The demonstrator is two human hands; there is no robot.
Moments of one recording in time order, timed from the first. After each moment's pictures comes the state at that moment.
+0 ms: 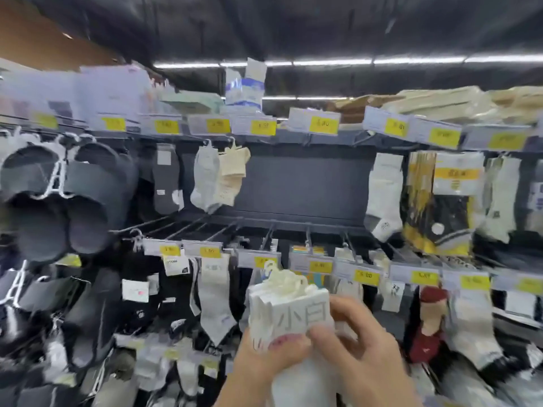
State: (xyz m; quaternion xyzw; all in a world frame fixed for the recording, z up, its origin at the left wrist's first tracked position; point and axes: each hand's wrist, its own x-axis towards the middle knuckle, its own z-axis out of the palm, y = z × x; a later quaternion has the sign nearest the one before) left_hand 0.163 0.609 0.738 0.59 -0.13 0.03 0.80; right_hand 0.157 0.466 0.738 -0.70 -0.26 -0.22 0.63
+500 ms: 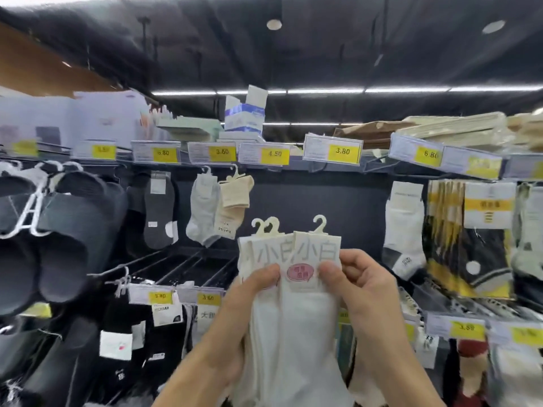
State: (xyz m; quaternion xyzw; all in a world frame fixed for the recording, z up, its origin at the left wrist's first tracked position) left_hand 0.265 0.678 0.809 0.50 -0.20 -0.04 0.84; right_hand 0.290 0.508 0.814 -0.60 -0.23 -0.23 0.73
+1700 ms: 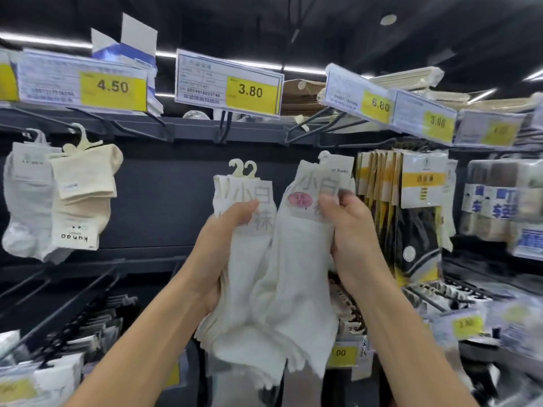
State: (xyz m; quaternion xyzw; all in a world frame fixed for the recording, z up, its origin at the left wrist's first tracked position) left_hand 0.454 0.575 0.851 0.53 -0.23 -0.07 0.81; right_hand 0.446 0.396 0.855 -0.61 -0.11 -0.32 0.72
